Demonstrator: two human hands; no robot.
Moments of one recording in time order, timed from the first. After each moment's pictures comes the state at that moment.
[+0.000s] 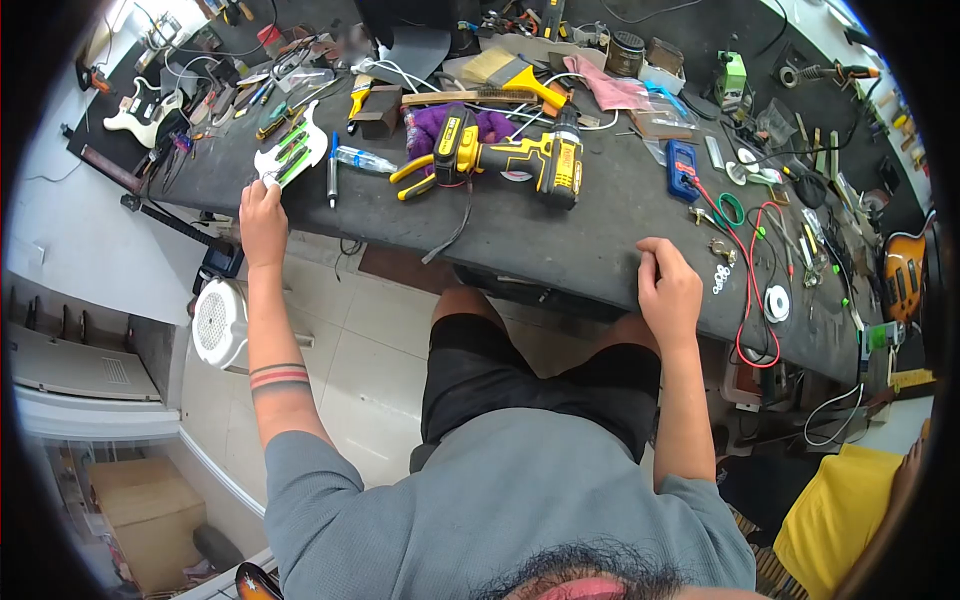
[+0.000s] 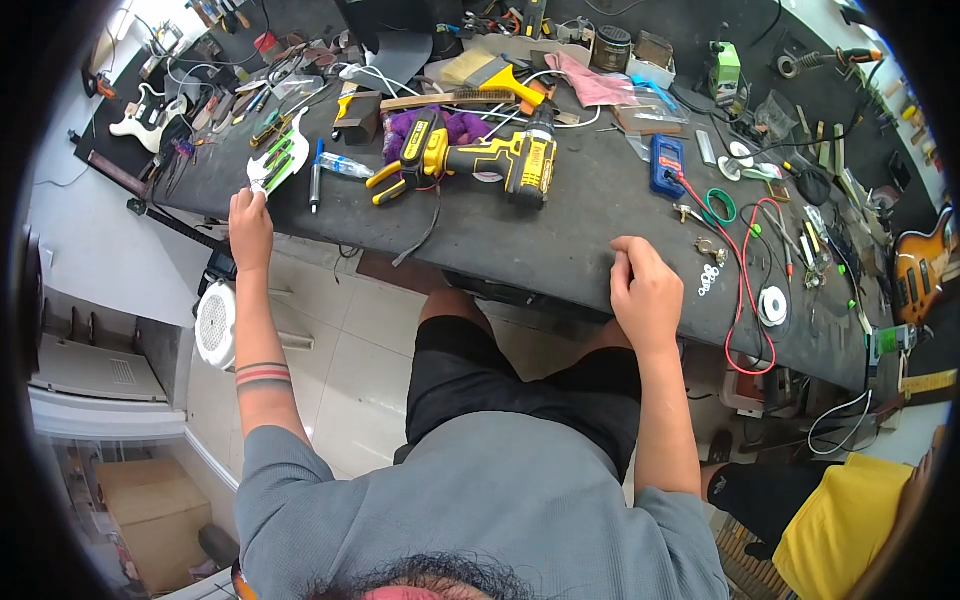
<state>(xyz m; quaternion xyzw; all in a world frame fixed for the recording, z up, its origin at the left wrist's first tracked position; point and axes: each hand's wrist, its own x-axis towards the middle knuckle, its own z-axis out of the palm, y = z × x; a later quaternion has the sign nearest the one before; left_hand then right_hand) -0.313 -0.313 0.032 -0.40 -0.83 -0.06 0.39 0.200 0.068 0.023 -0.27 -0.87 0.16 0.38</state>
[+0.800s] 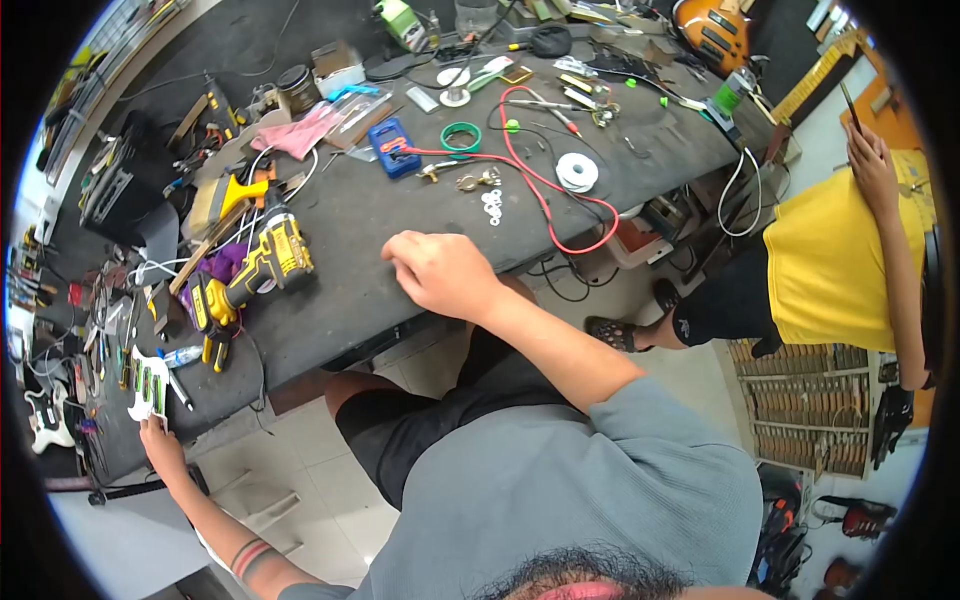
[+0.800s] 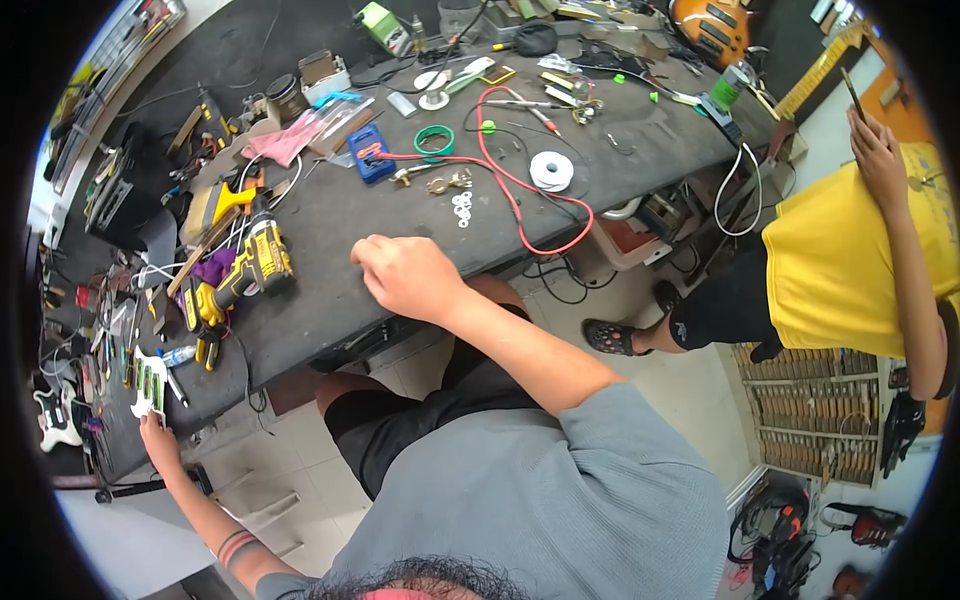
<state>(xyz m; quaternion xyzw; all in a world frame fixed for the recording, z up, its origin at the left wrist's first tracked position) -0.373 -0.321 0.033 -0.39 -0.91 0.01 0.16 0.214 0.074 0.014 -0.24 -0.87 0.18 0.40</state>
